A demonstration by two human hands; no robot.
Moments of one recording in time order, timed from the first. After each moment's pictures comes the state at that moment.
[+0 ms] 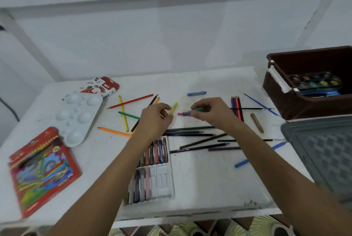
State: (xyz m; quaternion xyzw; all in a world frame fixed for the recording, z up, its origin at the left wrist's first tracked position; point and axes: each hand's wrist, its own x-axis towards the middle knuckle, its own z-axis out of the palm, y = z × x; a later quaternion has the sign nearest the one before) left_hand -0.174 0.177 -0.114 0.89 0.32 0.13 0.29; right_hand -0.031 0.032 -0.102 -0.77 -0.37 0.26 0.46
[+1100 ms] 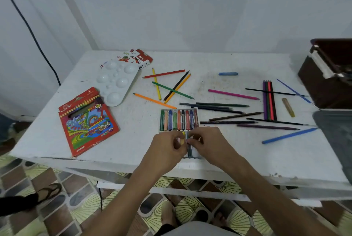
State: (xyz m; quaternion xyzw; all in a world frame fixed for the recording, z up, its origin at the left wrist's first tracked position) left_hand -0.327 0.102 -0.135 0.86 0.35 0.07 0.36; right_hand -0.196 0.016 -0.141 -0.78 -0.50 0.23 0.29
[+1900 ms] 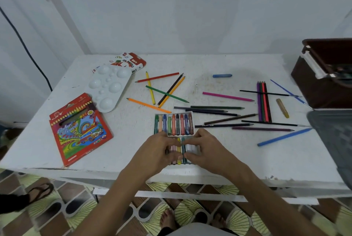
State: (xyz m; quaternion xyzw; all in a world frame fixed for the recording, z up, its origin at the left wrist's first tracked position) left_hand -0.329 0.130 -0.147 0.93 0.23 0.00 0.29; right_hand -0.188 0.005 -0.152 -0.77 -0.52 0.26 0.27
